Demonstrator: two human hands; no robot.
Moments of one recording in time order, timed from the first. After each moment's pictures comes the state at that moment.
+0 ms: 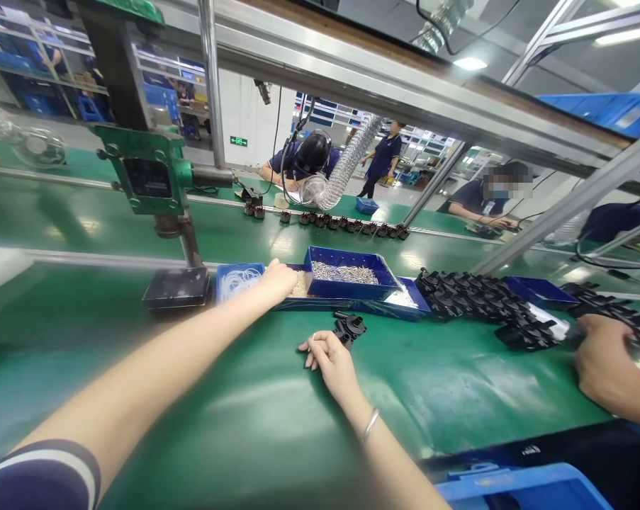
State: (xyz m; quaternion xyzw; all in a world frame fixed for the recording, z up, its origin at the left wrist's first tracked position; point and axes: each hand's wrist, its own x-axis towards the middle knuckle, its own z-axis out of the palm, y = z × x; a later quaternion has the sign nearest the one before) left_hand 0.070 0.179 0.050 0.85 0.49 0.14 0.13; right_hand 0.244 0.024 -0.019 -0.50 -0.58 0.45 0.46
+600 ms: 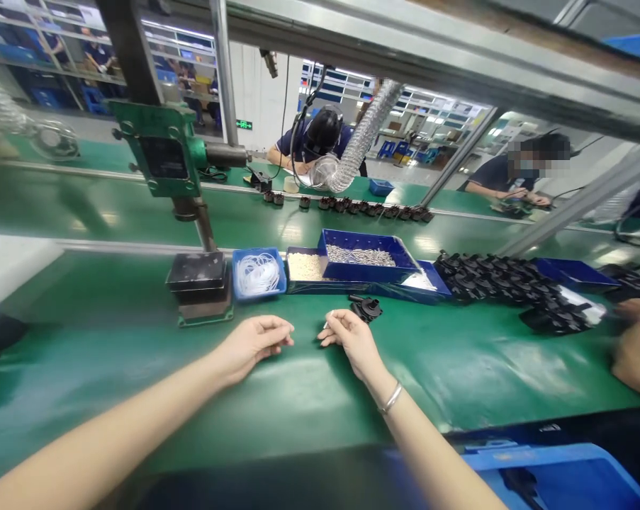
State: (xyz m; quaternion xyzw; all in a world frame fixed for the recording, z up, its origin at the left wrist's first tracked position) left_hand 0.008 0.009 0.021 0.38 0.37 0.39 0.75; right_hand 0.238 0.027 -0.004 -0.47 -0.46 0.56 0.50
